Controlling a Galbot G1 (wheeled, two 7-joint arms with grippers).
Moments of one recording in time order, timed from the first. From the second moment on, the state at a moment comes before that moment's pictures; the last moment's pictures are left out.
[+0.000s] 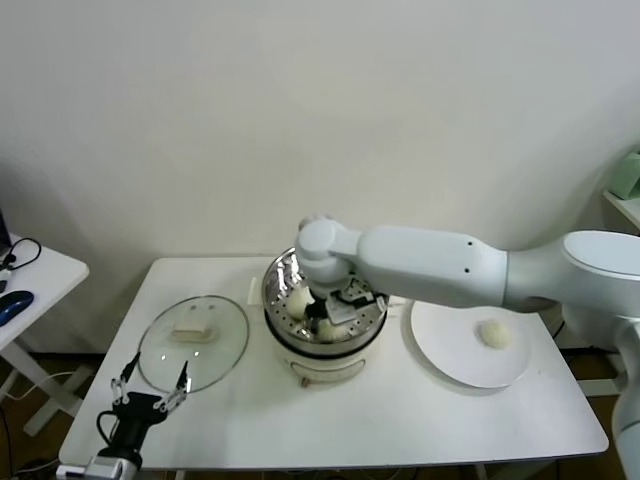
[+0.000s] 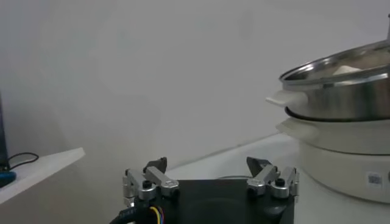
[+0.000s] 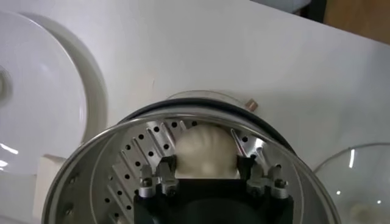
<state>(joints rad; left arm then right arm) 1.75 -1.22 -0.69 -1.99 -0.07 -0.10 -0.05 0.41 1.23 -1.20 1.47 -0.43 0.65 -1.29</state>
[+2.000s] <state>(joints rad) 1.72 -1.21 -0.69 -2.00 -0.07 -0.20 -0.02 0.32 0.59 -0.90 1.21 -0.03 0.12 -1.28</state>
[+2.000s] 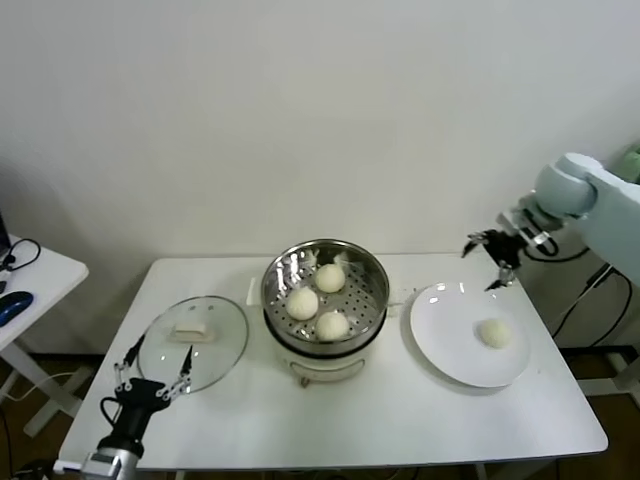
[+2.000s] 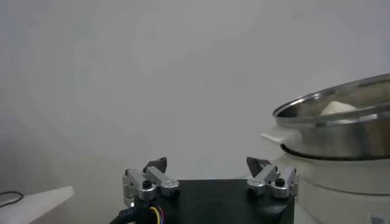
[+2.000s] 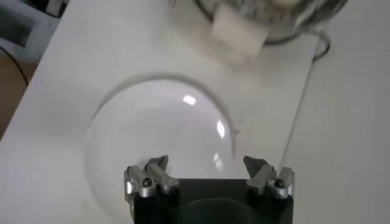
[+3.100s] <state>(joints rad) 1.74 -1.23 -0.71 -1.97 -0.04 -0.20 -0.02 -0.07 0.75 -0.60 0.87 -0.31 0.14 -1.18</state>
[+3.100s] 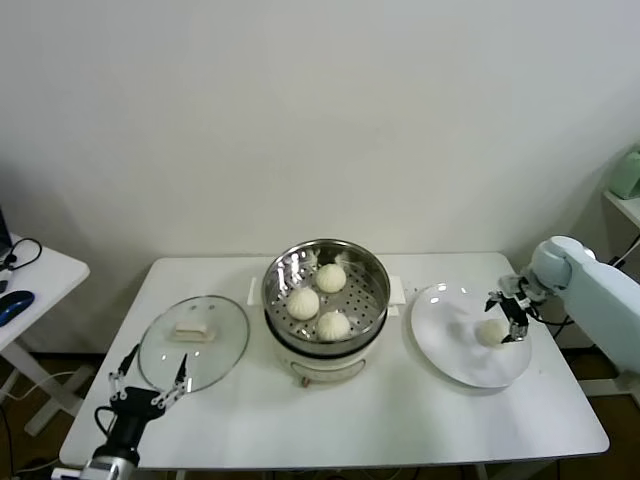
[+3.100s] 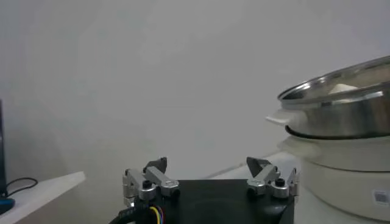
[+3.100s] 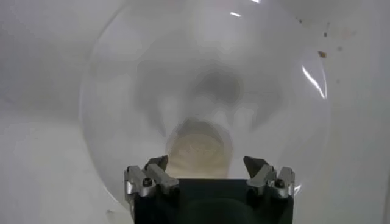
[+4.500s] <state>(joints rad) 1.73 -1.23 -0.71 -1.97 -0.06 -0.19 -0.03 -0.08 0.80 -0.58 0.78 -0.33 0.13 -1.20</state>
